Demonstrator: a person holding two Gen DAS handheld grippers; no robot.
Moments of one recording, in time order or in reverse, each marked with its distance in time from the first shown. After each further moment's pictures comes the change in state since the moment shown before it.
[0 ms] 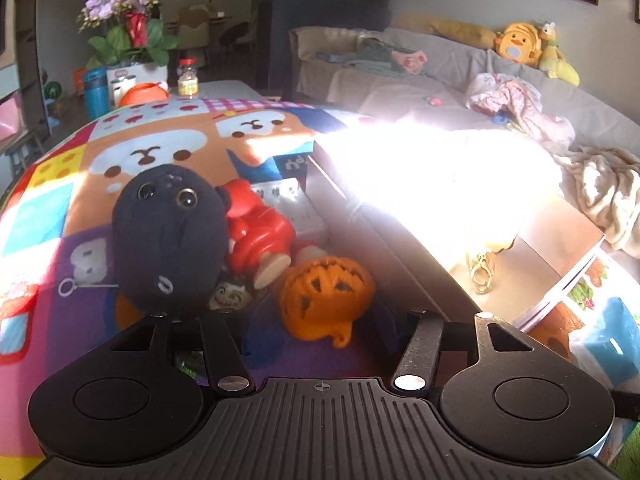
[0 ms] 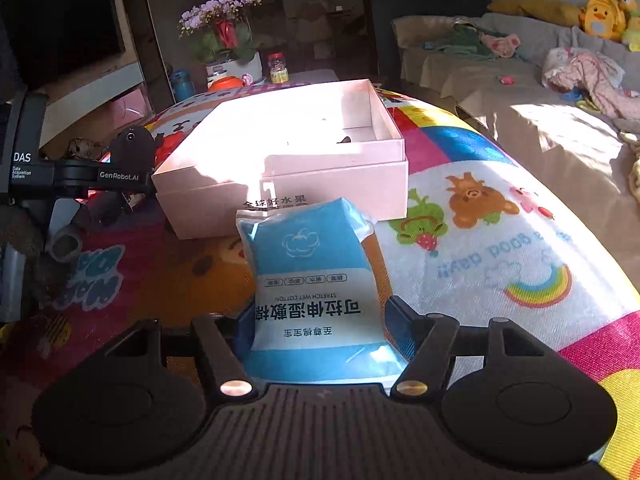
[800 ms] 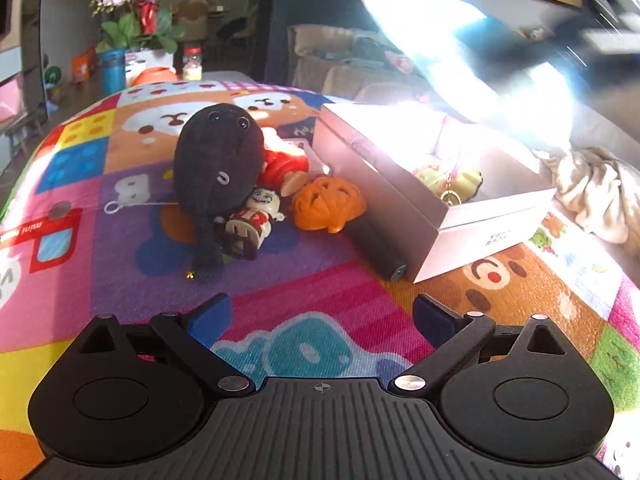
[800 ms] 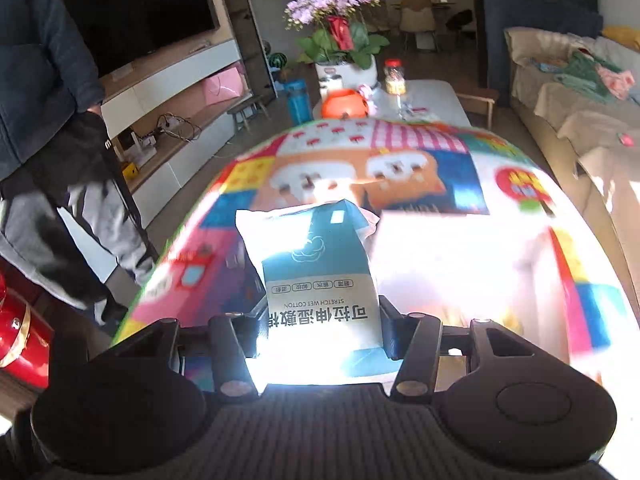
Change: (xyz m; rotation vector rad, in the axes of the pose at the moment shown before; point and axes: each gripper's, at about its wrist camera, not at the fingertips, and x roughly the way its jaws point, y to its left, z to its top) left arm -0.068 0.013 -0.058 -0.036 0.009 -0.045; right arm 0.006 0.108 0.162 -0.144 0.099 0.240
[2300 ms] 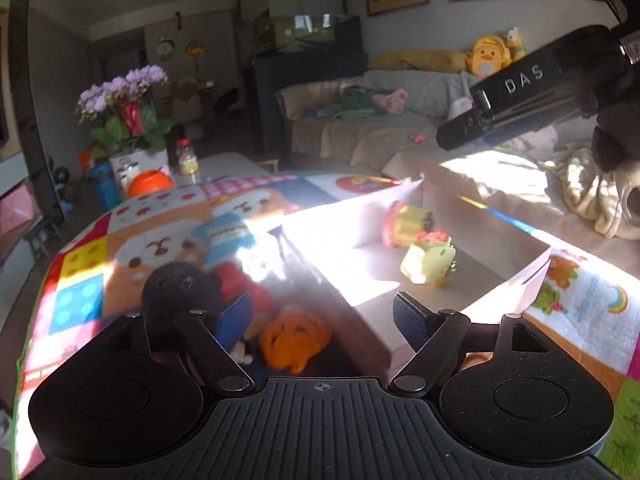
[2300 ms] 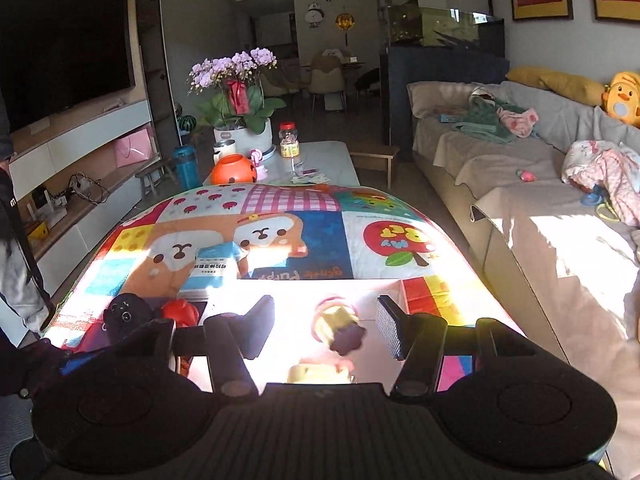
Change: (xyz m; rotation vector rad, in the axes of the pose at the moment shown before) left arm 0.005 -0.061 0.056 0.192 -0.157 0.108; right arm -0.002 -0.071 0.018 0.039 -0.216 -0.267
